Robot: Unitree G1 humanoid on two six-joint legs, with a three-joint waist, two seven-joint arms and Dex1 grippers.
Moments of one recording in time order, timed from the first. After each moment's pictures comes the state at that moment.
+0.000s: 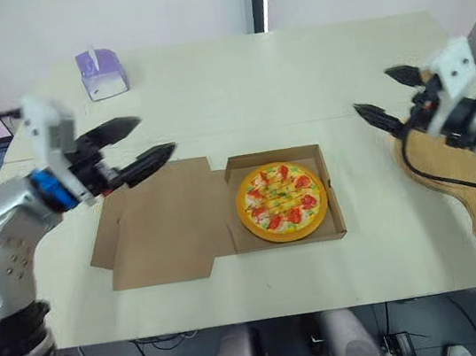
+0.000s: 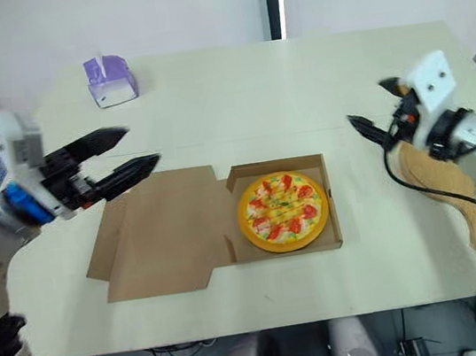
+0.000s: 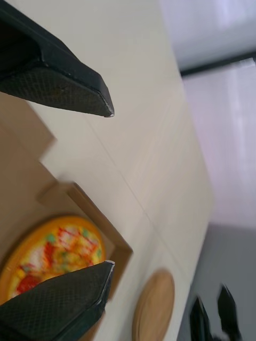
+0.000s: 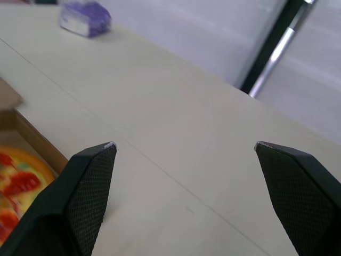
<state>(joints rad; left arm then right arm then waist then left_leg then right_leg) -0.24 0.74 0.53 -0.37 -0.71 0.84 -0.79 -0.59 -0.66 -0.12 -0.14 0.39 0.51 0.76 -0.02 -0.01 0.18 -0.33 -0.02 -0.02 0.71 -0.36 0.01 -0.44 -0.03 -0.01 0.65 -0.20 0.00</state>
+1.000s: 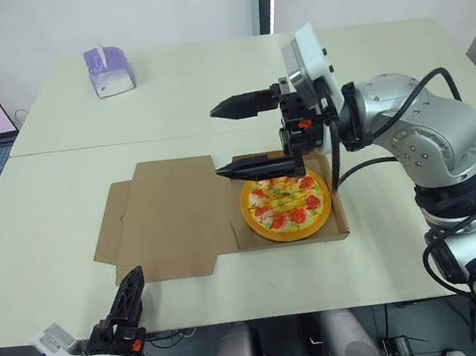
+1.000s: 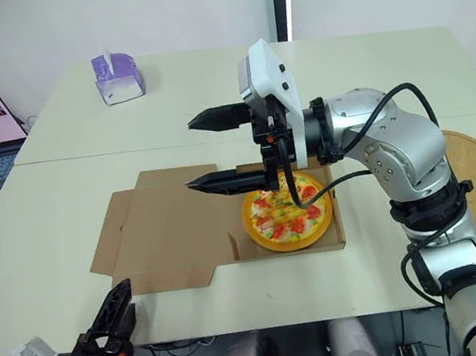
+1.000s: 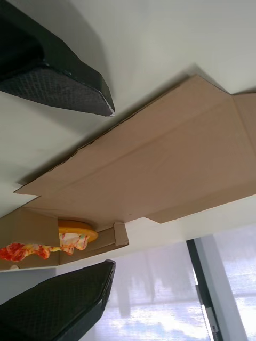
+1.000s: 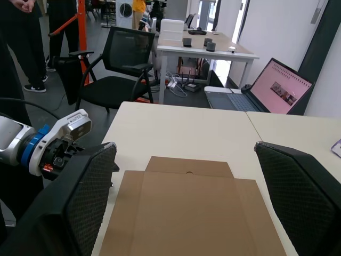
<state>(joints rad) 0.70 0.06 0.55 -0.63 -1.59 0.67 -0.01 -0.87 -0.44 0.16 -0.29 0.62 0.76 0.97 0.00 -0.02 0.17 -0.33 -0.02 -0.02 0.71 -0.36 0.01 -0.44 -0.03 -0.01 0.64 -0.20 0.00</state>
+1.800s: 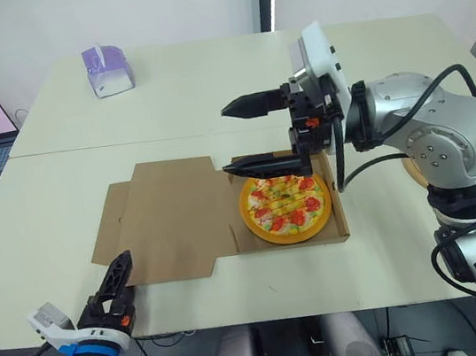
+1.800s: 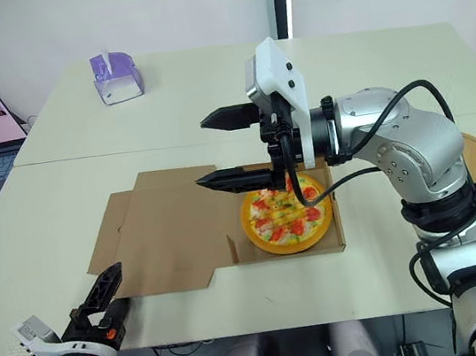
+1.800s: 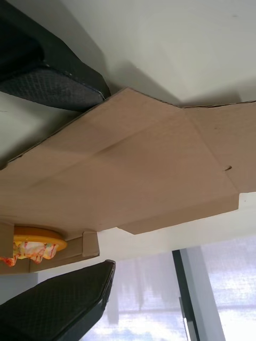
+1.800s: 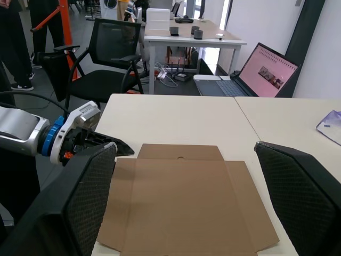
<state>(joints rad) 0.56 0.27 0.52 -0.49 -1.70 0.54 0.07 -0.87 -0.48 0.14 -0.34 0.66 0.84 0.91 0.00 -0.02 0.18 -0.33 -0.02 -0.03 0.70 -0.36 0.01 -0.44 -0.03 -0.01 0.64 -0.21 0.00</state>
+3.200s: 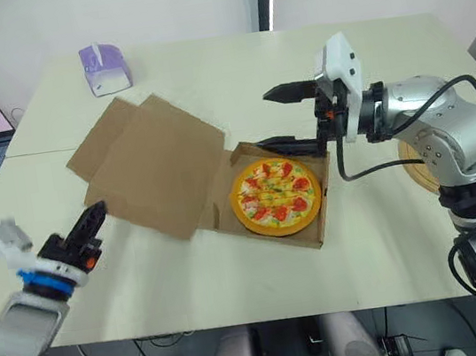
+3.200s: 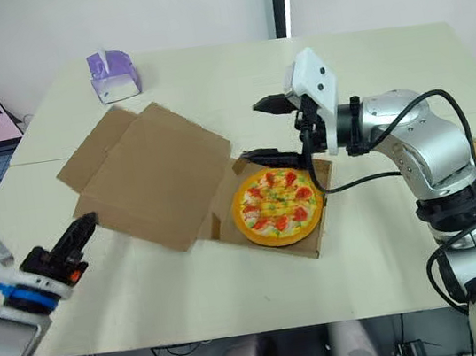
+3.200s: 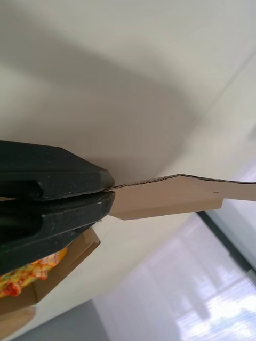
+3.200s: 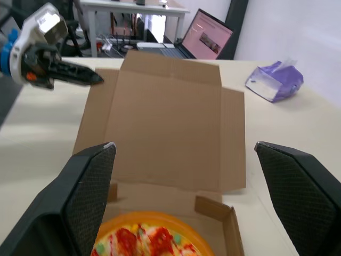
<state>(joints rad) 0.13 0.71 0.54 -0.34 -1.47 0.65 -0.11 -0.79 -0.58 0.14 -0.13 0.43 0.59 0.92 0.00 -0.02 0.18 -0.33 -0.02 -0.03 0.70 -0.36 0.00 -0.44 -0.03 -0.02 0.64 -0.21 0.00</state>
